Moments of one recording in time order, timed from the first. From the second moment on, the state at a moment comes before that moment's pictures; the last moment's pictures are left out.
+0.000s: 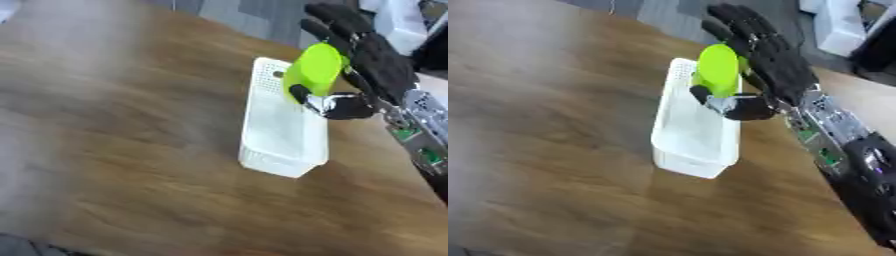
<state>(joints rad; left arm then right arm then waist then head) -0.48 0.57 -0.01 -1.99 -0.40 -0.32 0.44 -0.55 -0.57 0.37 -1.65 0.96 -0.15 -0.13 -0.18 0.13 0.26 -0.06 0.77</state>
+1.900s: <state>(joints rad) -0.42 0.58 -0.01 -1.99 -0.41 -0.34 0.49 -0.25 -0.70 0.24 -1.96 0.50 -0.22 -0.53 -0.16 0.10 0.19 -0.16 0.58</state>
